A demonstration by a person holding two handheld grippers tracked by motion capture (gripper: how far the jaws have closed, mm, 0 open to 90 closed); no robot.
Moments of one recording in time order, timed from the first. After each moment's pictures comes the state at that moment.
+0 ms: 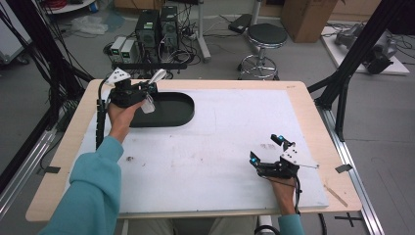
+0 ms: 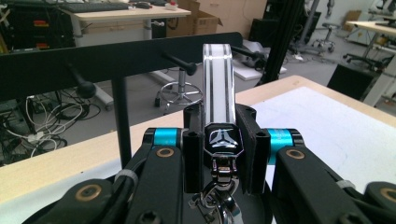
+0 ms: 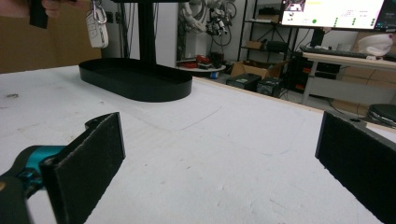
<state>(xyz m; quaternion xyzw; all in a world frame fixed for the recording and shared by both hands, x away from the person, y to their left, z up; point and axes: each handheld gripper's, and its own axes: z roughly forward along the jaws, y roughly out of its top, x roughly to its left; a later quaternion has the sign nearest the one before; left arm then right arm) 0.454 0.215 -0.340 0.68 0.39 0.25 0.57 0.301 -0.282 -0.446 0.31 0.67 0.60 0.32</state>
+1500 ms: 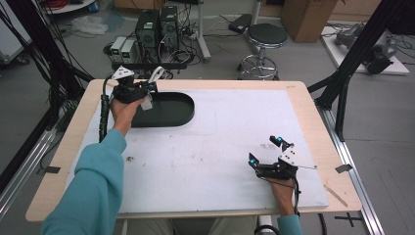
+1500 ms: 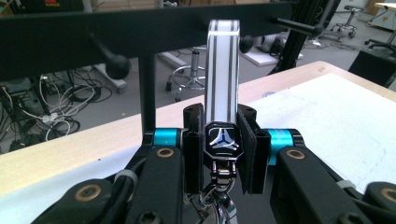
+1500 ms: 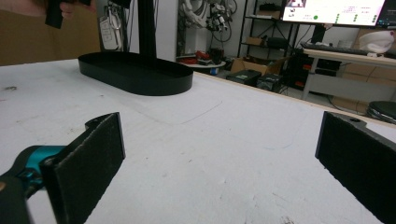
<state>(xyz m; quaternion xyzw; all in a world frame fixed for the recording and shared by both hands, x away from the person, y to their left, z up) 0.483 0.217 -0.355 0.69 0.42 0.25 0.54 0.300 -0.279 -0.450 0.31 0.68 0.59 0.31</state>
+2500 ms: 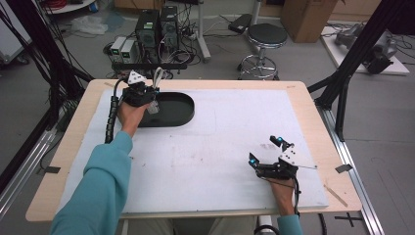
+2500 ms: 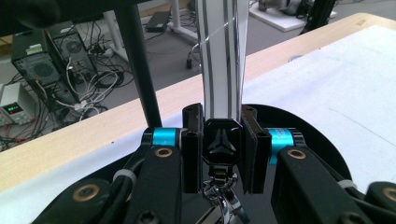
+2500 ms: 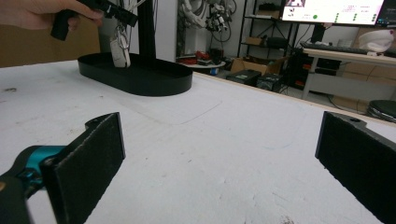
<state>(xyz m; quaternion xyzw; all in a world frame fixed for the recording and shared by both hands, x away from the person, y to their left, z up) 0.488 0.195 -0.371 0.73 0.41 0.29 0.46 0.300 -0.280 -0.451 0.31 0.68 0.59 0.31</state>
